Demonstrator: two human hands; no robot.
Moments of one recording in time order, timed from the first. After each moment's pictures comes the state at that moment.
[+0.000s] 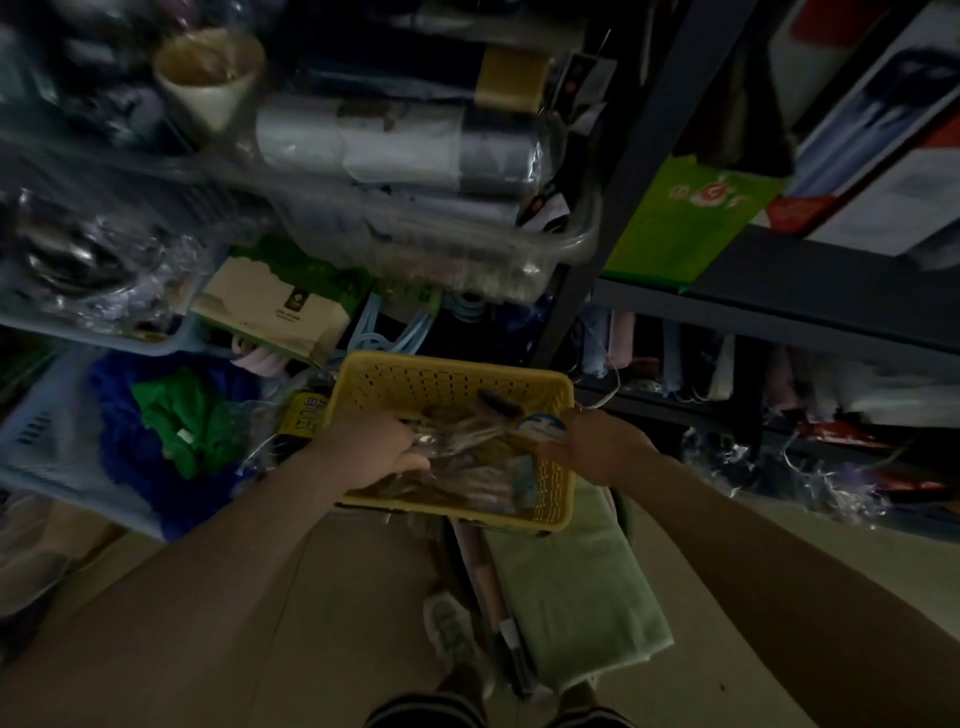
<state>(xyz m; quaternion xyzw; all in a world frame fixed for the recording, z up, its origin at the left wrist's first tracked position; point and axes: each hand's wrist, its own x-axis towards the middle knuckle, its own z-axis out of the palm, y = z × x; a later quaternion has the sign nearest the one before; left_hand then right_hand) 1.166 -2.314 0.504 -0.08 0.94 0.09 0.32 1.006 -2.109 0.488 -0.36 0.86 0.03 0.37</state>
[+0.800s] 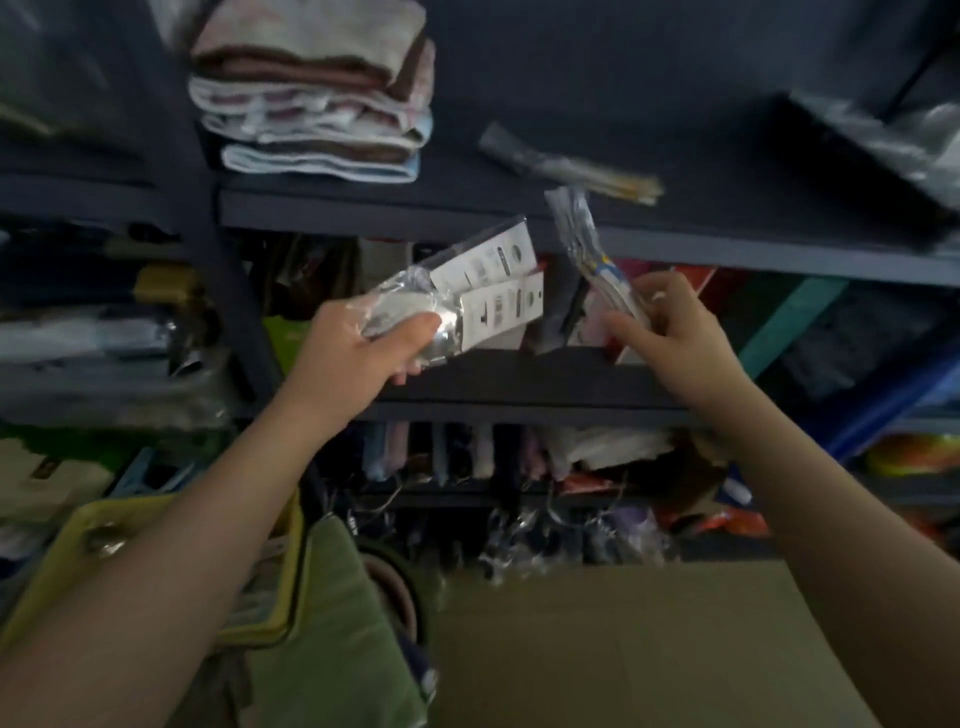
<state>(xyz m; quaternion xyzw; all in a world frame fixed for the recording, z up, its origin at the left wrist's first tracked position) 0.998 -2.045 0.754 -0.06 0.78 0.58 -0.23 0.861 -1.811 0.761 -0.19 0.90 -0.39 -0.02</state>
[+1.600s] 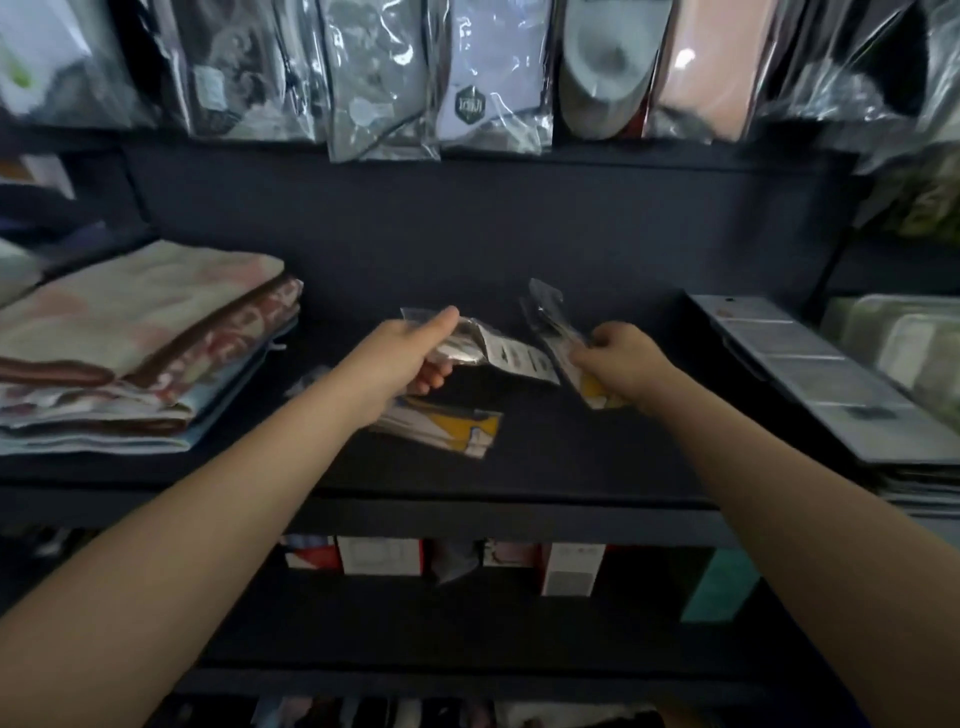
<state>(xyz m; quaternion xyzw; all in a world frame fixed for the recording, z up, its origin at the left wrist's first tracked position) 0.691 -1.961 0.865 -0.19 0.77 0.60 -0.14 0.565 -1.771 0.859 -0.19 0.91 -0.36 0.01</state>
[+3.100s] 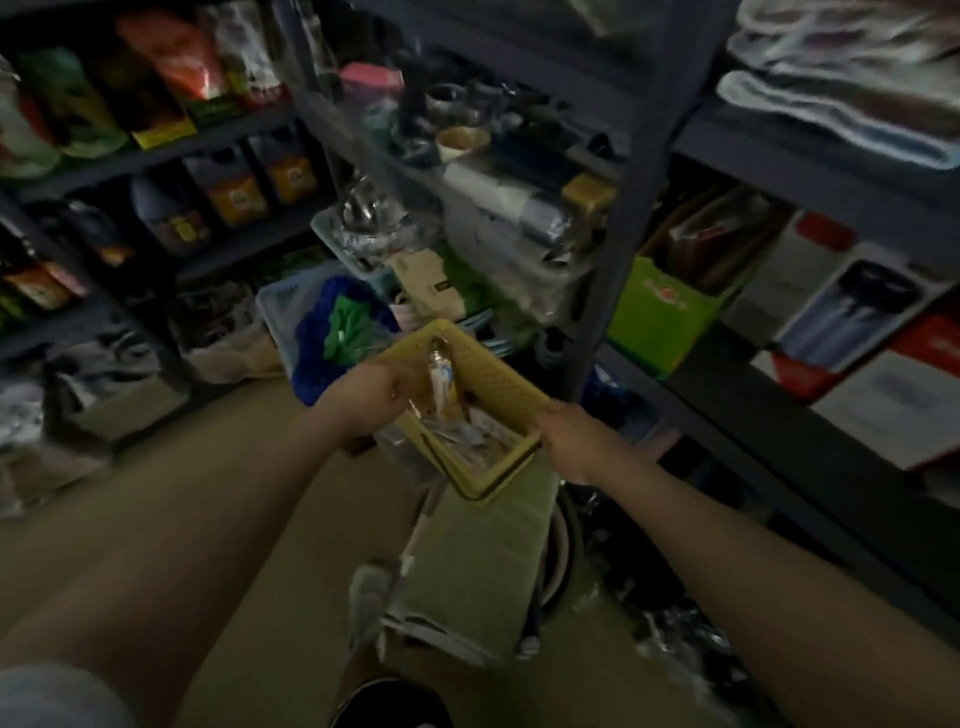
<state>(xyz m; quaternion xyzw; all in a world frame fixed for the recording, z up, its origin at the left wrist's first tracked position) 1.200 -2.130 0.606 -0.53 0.82 0.22 0.04 0.960 -2.042 0.576 -0.71 0.65 0.07 0.25</state>
